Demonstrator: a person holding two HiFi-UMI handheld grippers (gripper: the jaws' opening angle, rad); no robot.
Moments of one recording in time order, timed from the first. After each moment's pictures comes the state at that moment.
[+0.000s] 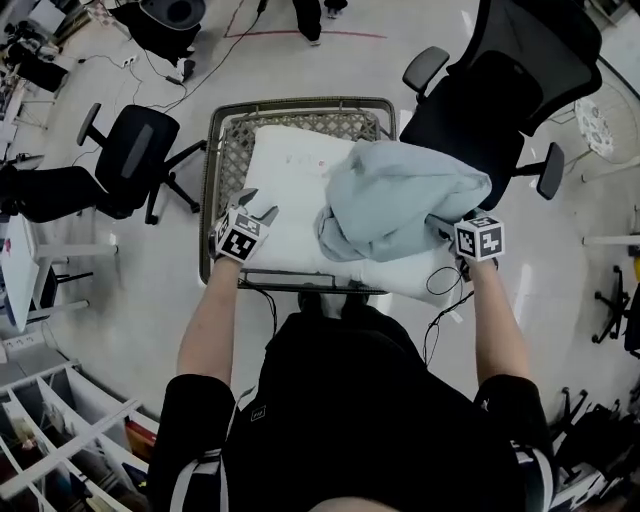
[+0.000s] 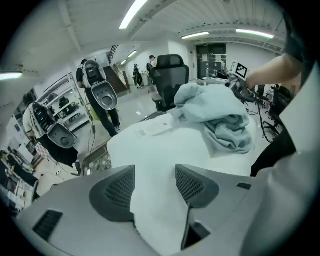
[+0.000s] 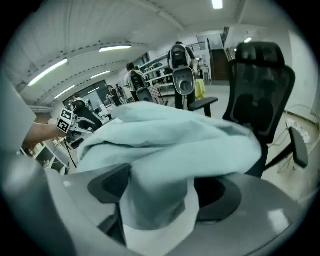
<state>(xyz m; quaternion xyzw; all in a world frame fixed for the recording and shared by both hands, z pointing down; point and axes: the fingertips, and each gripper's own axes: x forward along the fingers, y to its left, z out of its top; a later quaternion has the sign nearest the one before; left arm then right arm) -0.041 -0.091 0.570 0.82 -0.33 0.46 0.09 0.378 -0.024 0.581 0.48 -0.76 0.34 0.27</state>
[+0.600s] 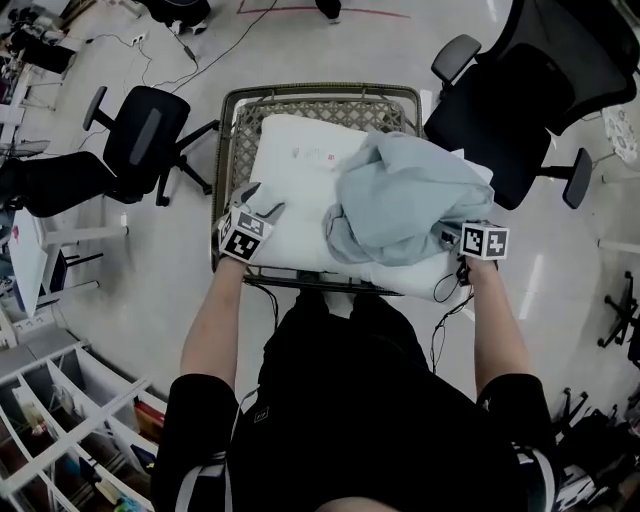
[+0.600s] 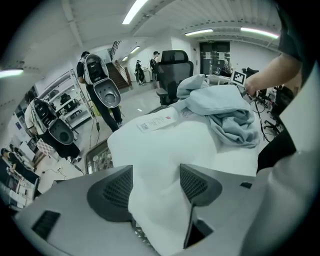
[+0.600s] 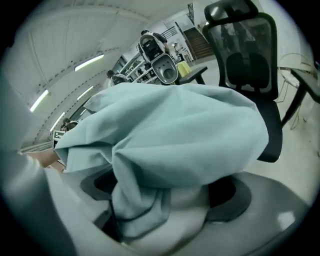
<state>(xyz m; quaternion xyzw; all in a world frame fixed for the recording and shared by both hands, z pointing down) -0.078 -0.103 0.590 0.81 -0.34 0.48 0.10 0.339 -0.029 0.651 0.47 -0.71 0.48 0.19</state>
